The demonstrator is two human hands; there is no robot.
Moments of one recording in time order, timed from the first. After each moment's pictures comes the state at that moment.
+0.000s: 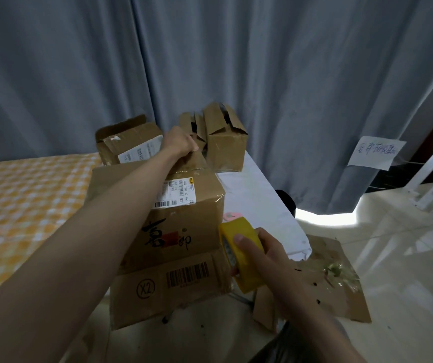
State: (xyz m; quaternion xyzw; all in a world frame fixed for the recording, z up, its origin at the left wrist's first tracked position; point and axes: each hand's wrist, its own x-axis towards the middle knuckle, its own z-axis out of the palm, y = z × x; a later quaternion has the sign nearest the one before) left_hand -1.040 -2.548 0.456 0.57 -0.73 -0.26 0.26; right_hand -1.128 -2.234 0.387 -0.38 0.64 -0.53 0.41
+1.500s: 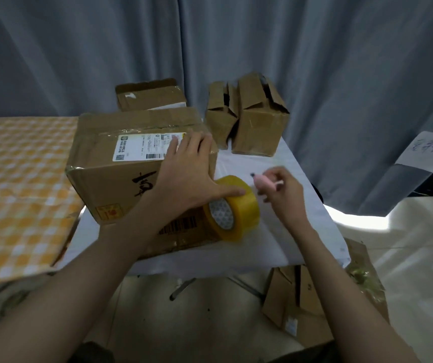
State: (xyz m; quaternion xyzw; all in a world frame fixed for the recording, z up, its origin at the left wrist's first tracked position) left_hand -0.971 -2.439 0.405 0.49 -0.86 0.06 0.14; right_hand -1.187 -2.393 0.329 -0.53 0.64 -0.53 0.18
